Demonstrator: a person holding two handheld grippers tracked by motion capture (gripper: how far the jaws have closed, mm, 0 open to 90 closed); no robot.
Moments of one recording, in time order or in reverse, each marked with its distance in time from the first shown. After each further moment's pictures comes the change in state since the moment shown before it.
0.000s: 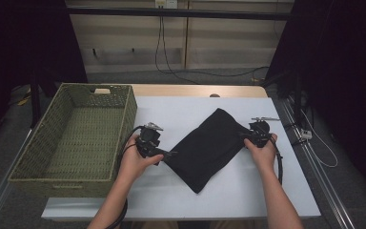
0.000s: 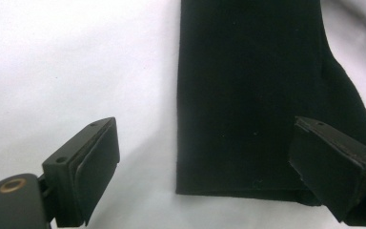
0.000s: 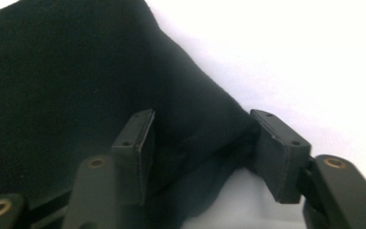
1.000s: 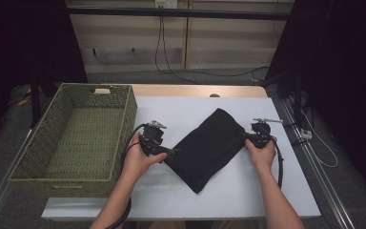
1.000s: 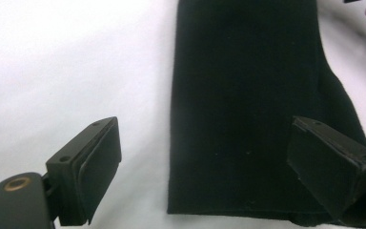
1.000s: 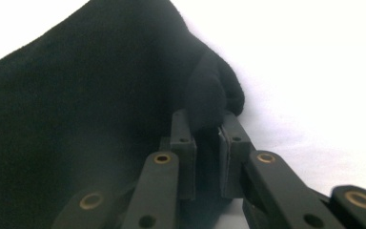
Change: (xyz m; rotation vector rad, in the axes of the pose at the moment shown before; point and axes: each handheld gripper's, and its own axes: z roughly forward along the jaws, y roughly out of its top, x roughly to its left) left arm -0.004 0.008 0.003 -0.023 0.050 -0.023; right arm -0.003 -0.004 -0.001 -0.023 0.137 0.091
